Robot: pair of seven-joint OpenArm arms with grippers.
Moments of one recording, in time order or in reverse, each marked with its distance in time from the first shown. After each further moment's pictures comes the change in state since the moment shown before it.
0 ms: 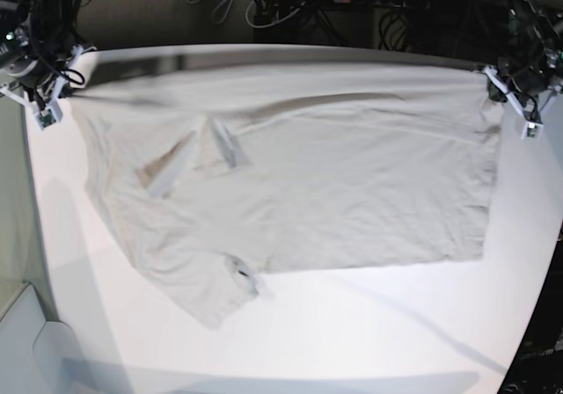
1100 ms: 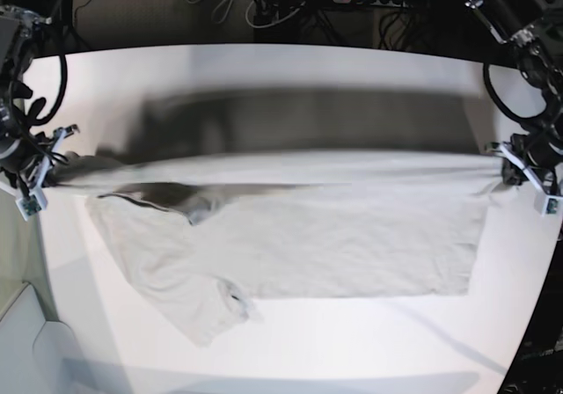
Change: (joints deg) left arm -17.1 -0.2 -0.4 0.8 -0.5 0.0 0.6; right arm 19.9 5.6 -4.4 -0.5 0.9 0.0 -5.4
